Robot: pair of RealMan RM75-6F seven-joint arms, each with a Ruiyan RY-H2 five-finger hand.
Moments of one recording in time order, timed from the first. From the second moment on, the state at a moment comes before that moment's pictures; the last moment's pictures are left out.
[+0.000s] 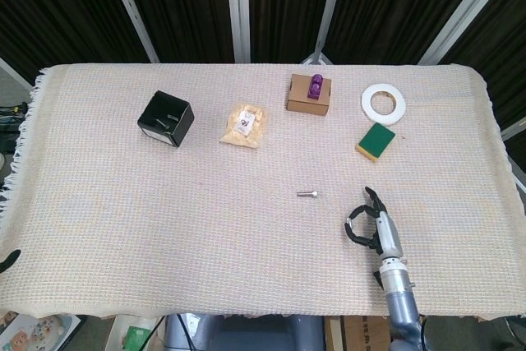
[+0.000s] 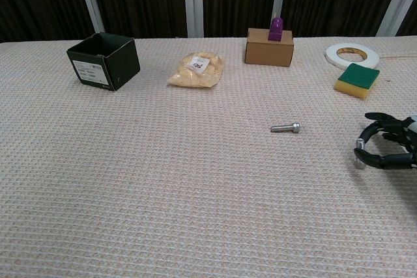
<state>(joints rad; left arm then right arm) 0.05 -1.08 -0.07 -1.64 1.51 1.67 0.01 0.25 -1.69 0.20 -1.40 -1.21 1.15 0.42</state>
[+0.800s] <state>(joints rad) 0.05 -1.08 -0.07 -1.64 1.51 1.67 0.01 0.25 -1.65 0.20 -1.44 -1.20 1.11 0.41</state>
